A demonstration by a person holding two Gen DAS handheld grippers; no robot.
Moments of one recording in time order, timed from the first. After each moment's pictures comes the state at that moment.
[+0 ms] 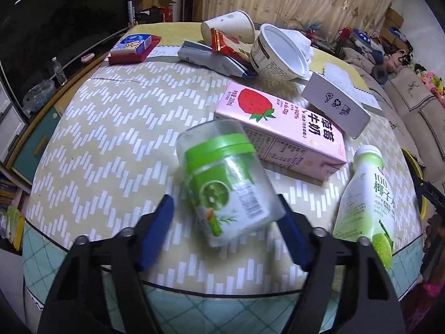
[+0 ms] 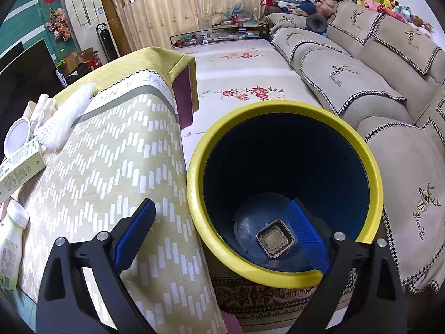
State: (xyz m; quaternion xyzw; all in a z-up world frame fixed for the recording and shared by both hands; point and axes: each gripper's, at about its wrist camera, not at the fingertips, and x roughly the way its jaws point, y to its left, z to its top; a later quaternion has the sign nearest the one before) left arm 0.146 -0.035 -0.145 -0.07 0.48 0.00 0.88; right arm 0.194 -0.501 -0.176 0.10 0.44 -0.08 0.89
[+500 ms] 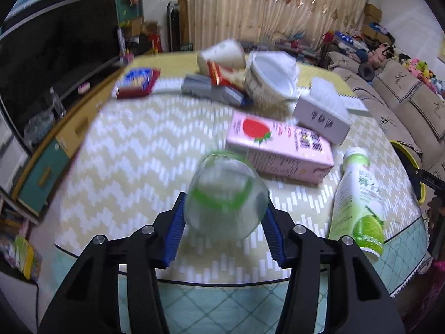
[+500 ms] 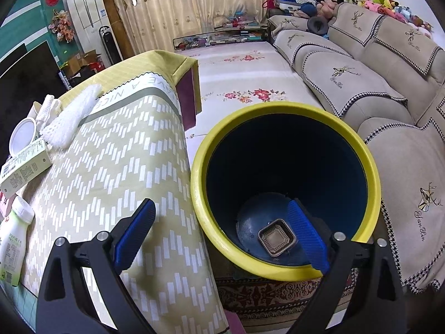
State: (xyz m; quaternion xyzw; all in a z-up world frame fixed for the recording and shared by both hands) left arm 0.119 -0.019 -0.110 -0.01 0.42 -0.02 0.91; right arm 0.183 -0.501 -0.171 0.10 0.43 -0.07 0.89
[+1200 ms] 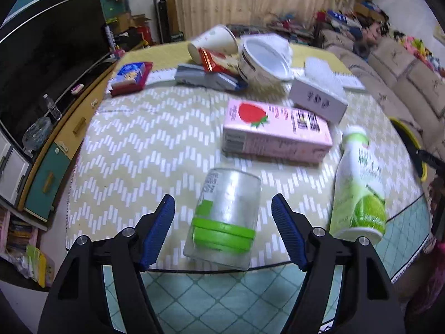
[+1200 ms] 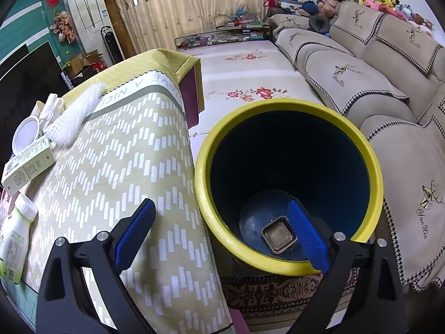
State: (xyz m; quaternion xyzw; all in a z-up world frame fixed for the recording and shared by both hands) left arm 0.124 -0.023 -0.115 0.02 0.47 -0.04 0.88; right arm 0.182 -0.497 -0.174 0.11 0.43 -0.07 0.89
